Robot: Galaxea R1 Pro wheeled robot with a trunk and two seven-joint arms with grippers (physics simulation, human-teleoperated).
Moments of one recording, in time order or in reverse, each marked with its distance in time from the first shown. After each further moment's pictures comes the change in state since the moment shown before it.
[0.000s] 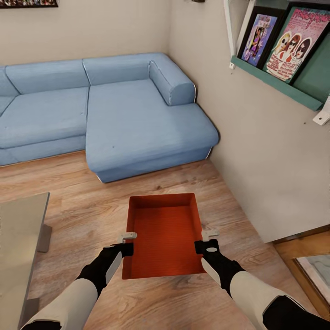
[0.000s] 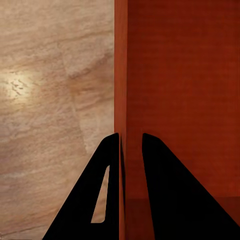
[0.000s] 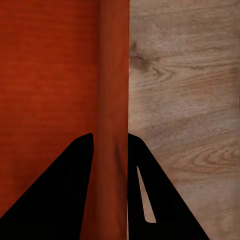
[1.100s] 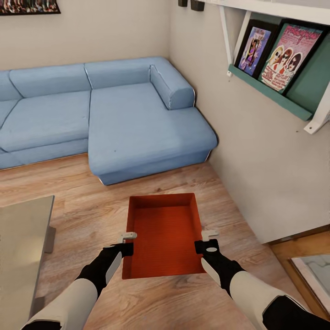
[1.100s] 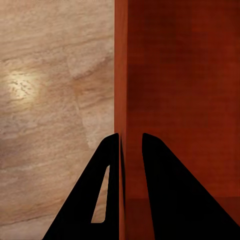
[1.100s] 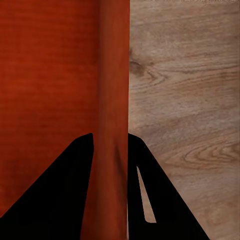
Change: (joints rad) left arm 0.000 0.000 0.000 0.000 0.001 -0.002 0.000; right arm 0.000 0.001 -0.003 0.000 0.005 0.000 -0.001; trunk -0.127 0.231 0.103
